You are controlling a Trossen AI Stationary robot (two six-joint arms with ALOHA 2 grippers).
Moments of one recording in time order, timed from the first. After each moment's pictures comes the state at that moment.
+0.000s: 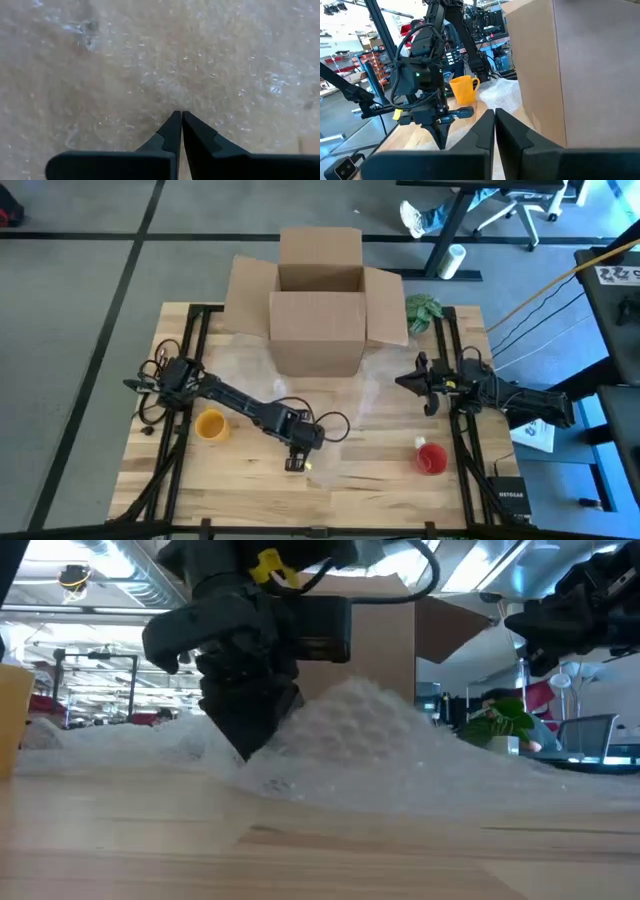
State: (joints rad) left arm -0.32 2.00 1.27 -0.49 -0.02 -0.23; right arm -0.20 0.02 0.01 0.05 -0.22 0.31
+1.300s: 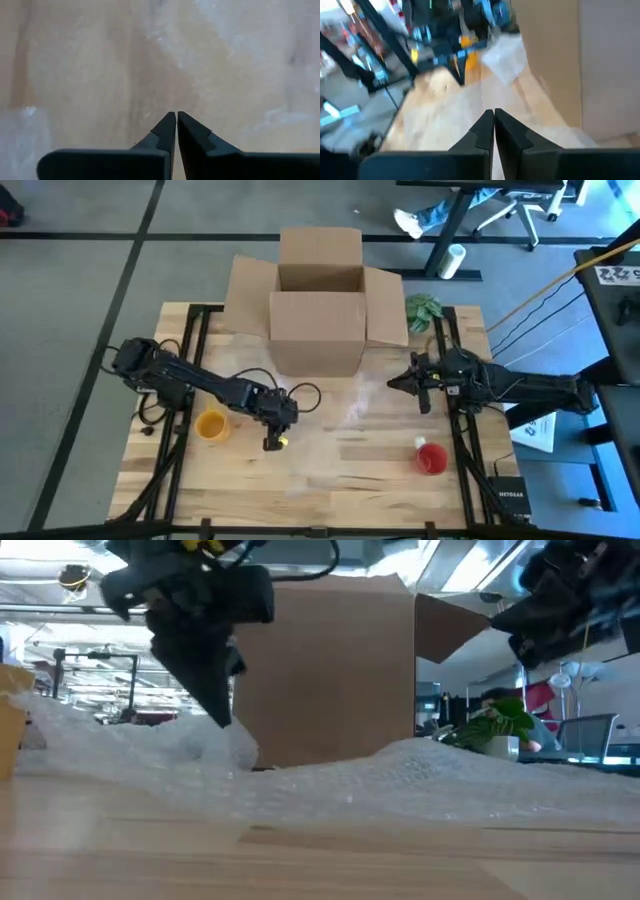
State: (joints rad) left arm -0.20 1.63 0.97 -0.40 0.02 -0.21; right arm -0.13 0.51 0.35 -0.18 -0.25 0.33
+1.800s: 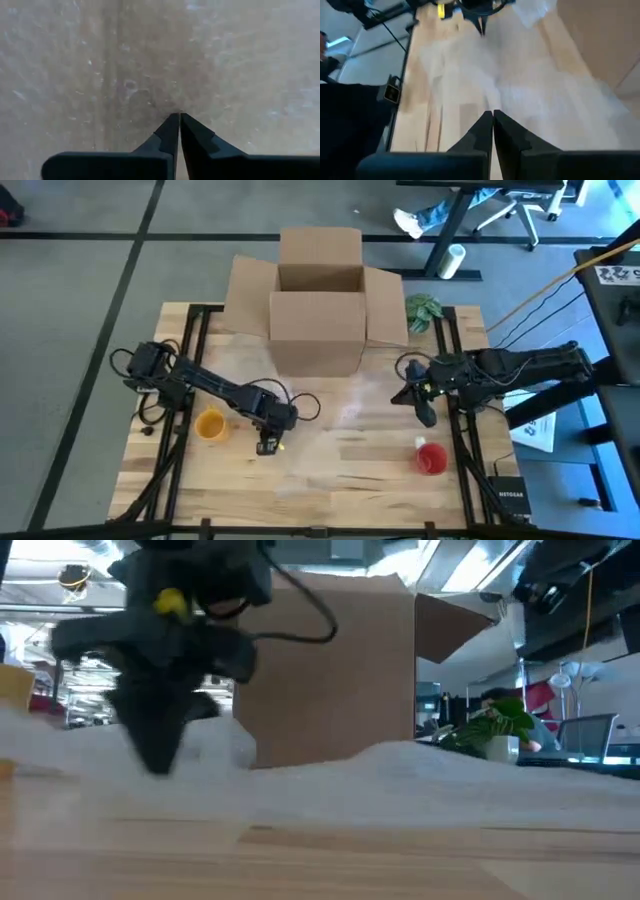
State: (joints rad) left arm -0.23 1.72 0.97 -0.65 0.07 -0.25; right arm 0.19 0.81 0.80 -0.67 -0.07 0.48
